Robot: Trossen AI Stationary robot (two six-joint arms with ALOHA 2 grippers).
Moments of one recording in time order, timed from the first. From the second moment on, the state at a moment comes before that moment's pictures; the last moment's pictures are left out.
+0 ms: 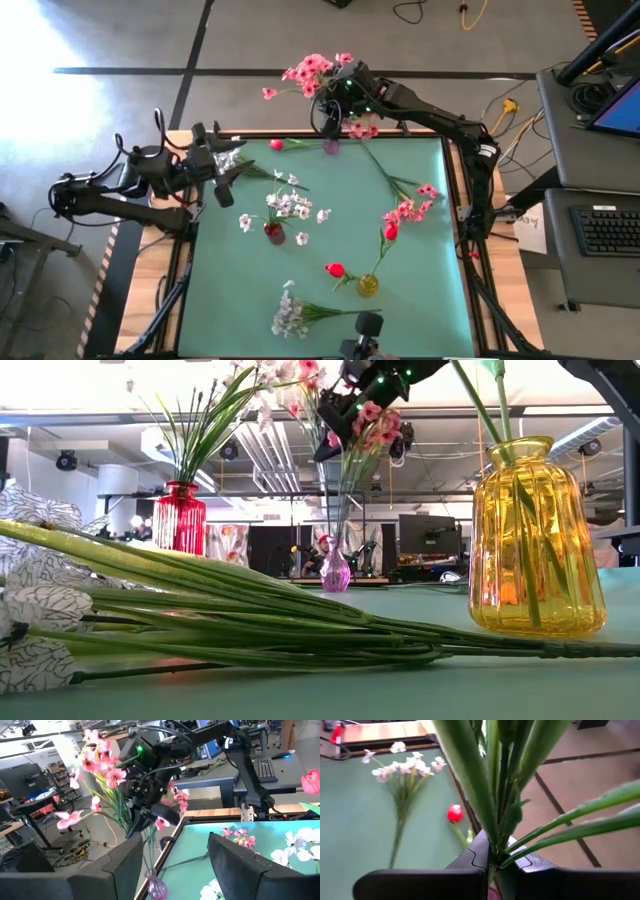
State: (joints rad) left arm -0.03 0.72 0.97 -0.30 -0.49 0.24; right arm -0.55 1.94 1.96 -0.60 -0.08 -0.26
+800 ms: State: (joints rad) left arm -0.03 0.72 0.97 -0.30 -0.49 0.25; right arm -0.56 1.94 1.90 -0.55 -0.05 -0.25
